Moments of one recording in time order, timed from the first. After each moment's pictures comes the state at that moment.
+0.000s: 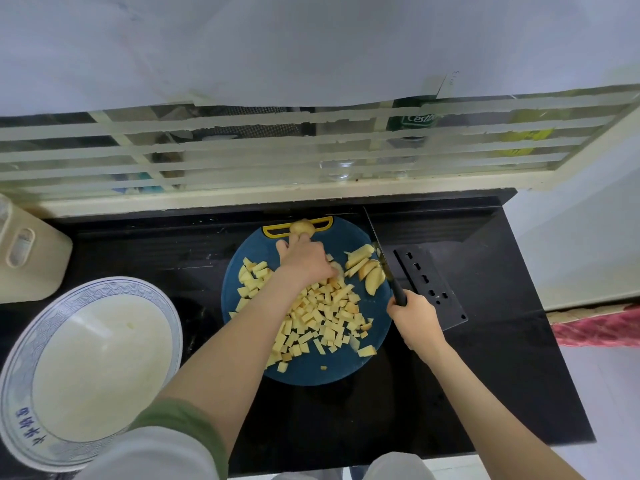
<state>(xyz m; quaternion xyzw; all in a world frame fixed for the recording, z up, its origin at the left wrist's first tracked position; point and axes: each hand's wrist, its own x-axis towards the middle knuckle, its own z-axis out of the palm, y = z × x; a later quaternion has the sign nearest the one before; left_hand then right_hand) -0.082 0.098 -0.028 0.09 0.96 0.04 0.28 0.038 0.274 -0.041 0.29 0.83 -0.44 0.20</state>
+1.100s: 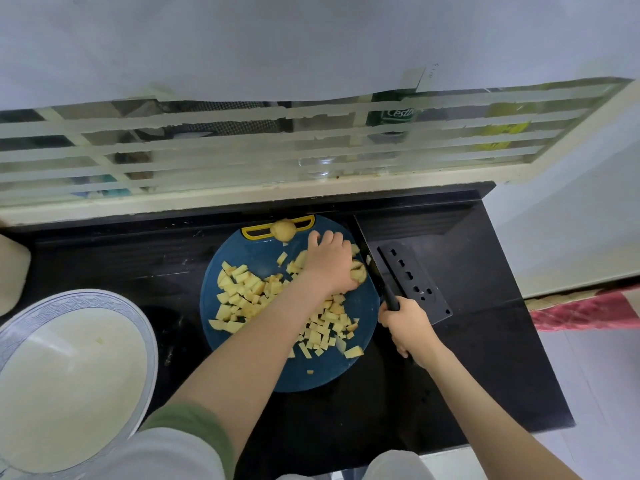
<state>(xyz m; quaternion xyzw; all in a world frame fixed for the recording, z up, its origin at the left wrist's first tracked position) -0.071 0.152 -0.042 0.27 0.95 0.00 0.16 0.047 0.286 -0.041 0.33 0.77 -0.48 0.25</state>
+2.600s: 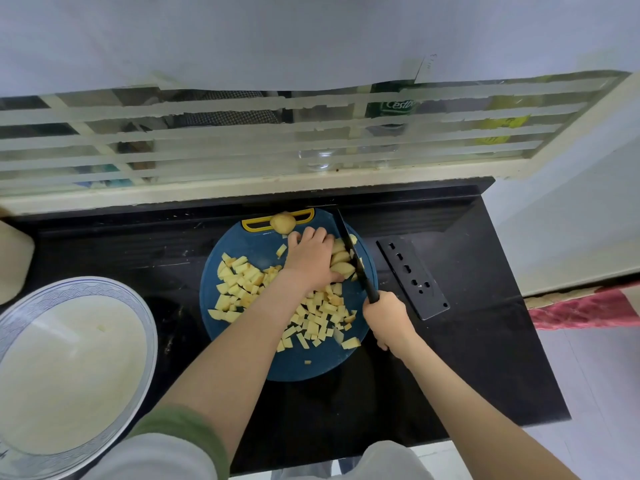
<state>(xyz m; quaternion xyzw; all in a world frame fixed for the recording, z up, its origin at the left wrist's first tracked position) -0.066 0.124 -0.049 0.24 0.96 0.04 0.15 0.041 0.258 -0.047 0.32 0.80 -0.43 0.27</state>
